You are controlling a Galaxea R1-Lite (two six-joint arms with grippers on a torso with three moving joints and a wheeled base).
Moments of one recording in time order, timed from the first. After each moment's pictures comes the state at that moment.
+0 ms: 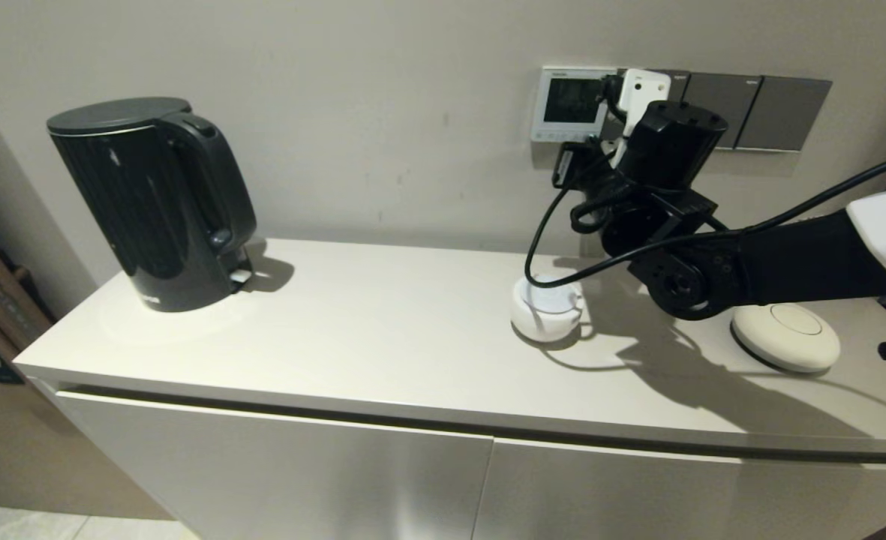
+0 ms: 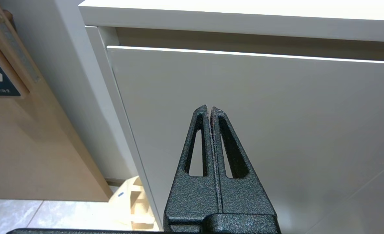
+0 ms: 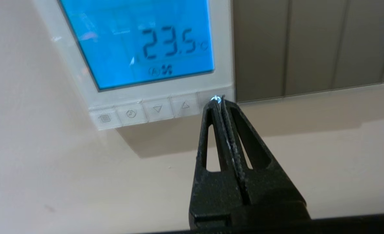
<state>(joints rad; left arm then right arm) 0.01 0.00 0.00 0.00 0.00 0.02 0.44 2.02 -1.46 -0.92 -0.57 -0.08</state>
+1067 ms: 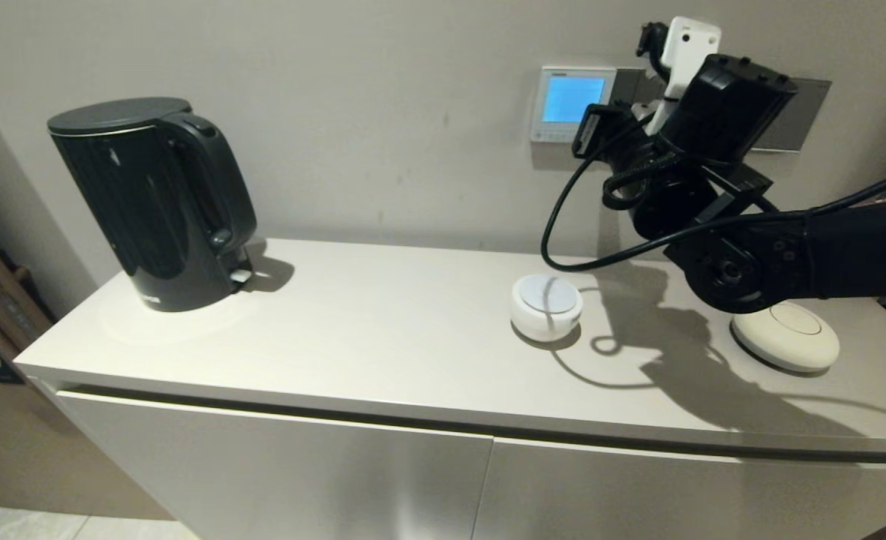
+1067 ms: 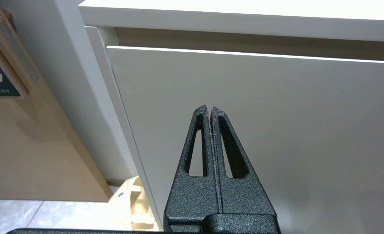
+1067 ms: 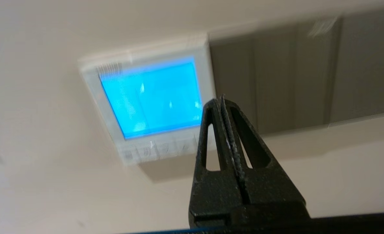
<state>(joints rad) 0.01 0.00 0.00 0.00 0.00 0.02 0.46 1.90 -1.42 -0.93 -0.58 -0.10</state>
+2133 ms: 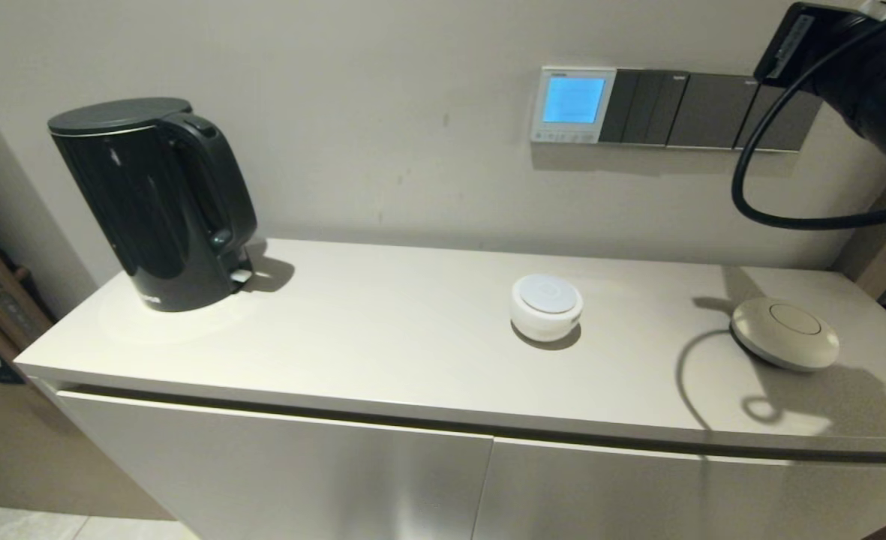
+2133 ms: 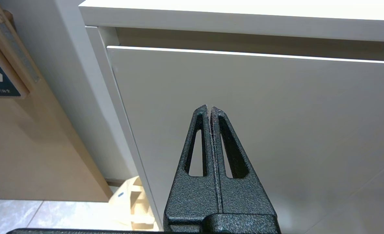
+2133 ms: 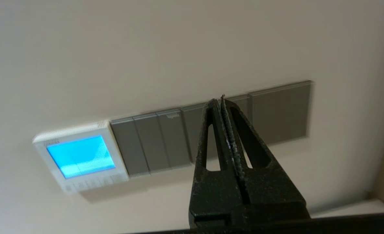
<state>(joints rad) 0.01 0.00 0.00 0.00 0.00 0.02 0.35 1.49 -1.28 -0.66 -0.58 -0.13</state>
